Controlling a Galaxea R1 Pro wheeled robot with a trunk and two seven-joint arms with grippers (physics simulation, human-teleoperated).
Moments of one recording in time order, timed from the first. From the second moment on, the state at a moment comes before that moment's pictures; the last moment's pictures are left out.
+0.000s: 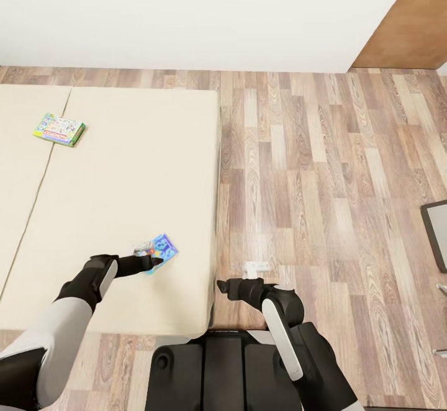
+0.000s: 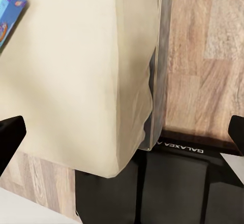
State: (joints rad) left arm -0.90 0.12 0.21 -0.54 -0.06 0.57 -0.41; right arm -0.42 0.17 0.27 -1.42 -0.30 0.83 -0.10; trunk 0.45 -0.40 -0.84
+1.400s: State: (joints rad) left arm -0.90 0.16 0.16 -0.68 -0.06 0.61 -0.55; right arm -0.42 0.17 0.26 -1.43 -0.31 0.84 -0.09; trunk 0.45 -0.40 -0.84
